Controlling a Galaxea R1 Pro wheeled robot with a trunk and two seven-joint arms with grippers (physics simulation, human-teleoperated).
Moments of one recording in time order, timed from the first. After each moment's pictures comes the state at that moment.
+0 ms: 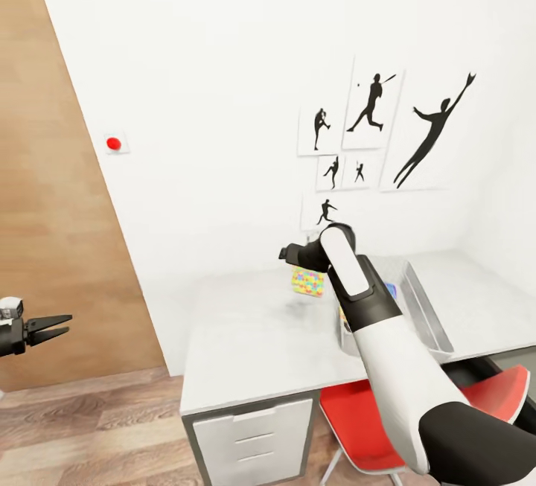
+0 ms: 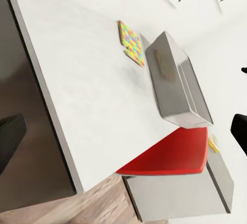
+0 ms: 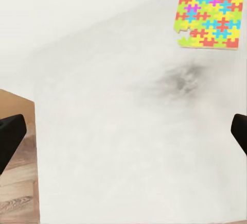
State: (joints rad) left arm -0.99 0.77 0.27 -0.06 -0.08 0.49 -1.57; right arm -1.00 0.17 0.21 -1.13 -1.01 1.01 -0.88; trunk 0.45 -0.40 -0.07
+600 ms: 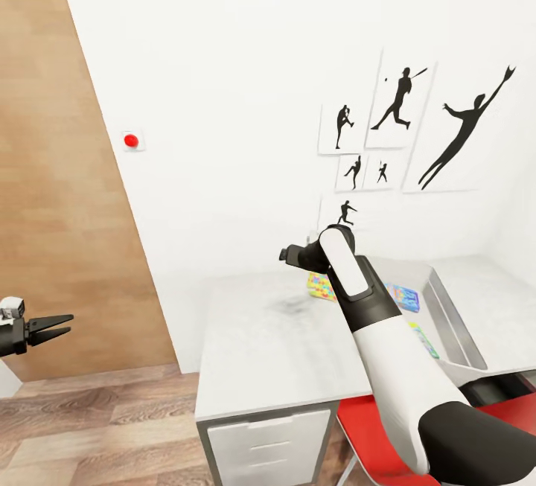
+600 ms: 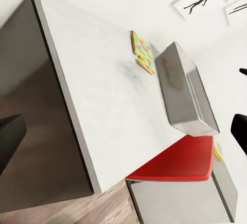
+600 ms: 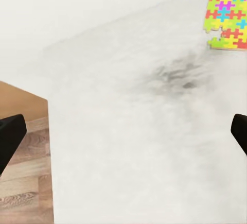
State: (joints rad) left arm -0.99 0.76 0.27 -0.06 -0.08 0.49 -1.57; right arm -1.00 0.17 0.21 -1.12 -1.01 1.00 -0.88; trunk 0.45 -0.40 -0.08
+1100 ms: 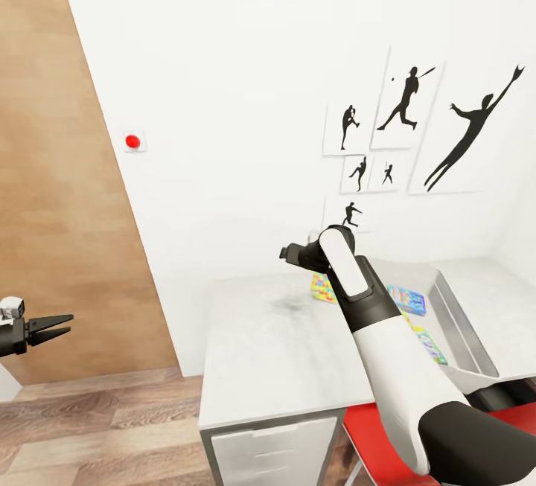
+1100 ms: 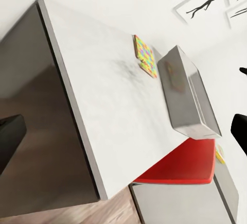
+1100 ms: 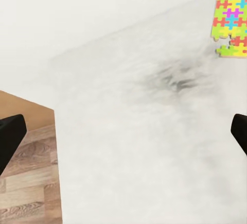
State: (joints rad) left arm -0.99 0.76 0.27 -0.06 -0.08 0.49 -1.57; right arm -1.00 0.17 0.21 -1.11 -1.01 0.96 -0.88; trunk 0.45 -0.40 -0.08
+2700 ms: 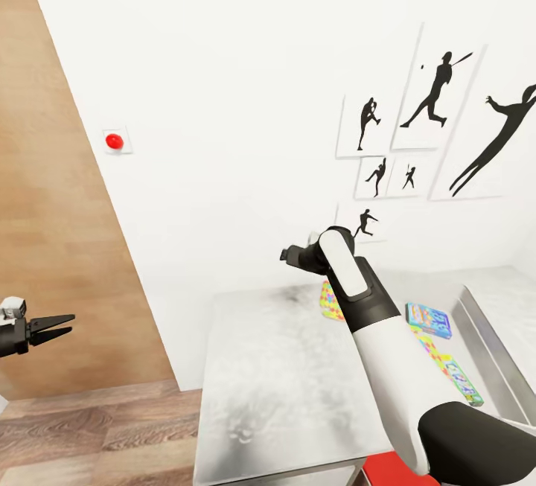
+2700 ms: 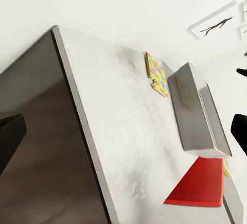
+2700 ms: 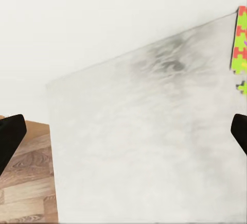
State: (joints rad) left arm -0.99 0.76 0.27 -0.06 -0.08 0.49 -1.57; right arm -0.99 0.17 0.21 -1.10 -1.01 0.96 -0.88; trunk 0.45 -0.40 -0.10
